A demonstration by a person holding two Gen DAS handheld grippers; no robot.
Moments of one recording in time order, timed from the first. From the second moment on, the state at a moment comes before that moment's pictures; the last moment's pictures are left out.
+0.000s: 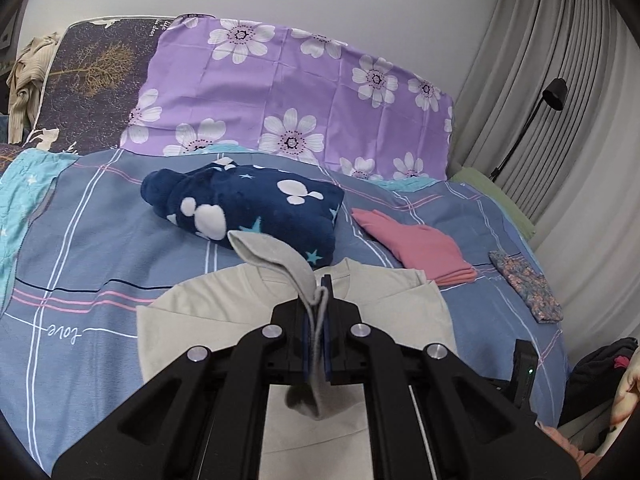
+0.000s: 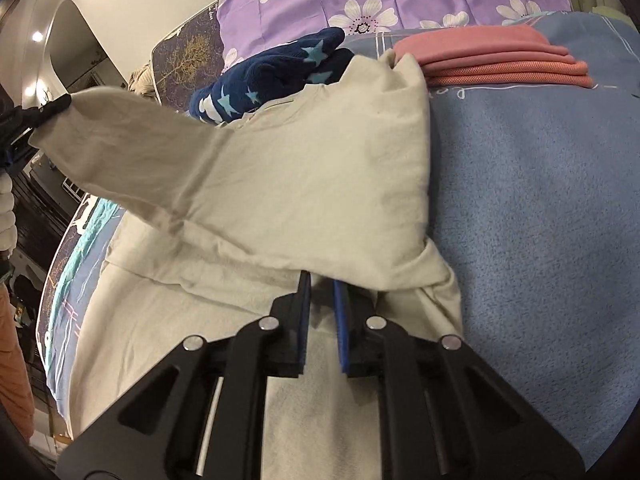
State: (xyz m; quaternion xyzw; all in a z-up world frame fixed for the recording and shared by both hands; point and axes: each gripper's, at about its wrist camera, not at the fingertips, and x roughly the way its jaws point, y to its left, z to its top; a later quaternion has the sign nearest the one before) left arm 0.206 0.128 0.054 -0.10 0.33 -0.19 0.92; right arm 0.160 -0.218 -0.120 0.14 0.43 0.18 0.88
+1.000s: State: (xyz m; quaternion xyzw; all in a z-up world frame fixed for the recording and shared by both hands) left arm 0.210 0.081 -0.057 0.01 0.39 -0.19 0.90; right arm 0.240 -0.294 -0.060 0.22 0.41 0.14 0.87
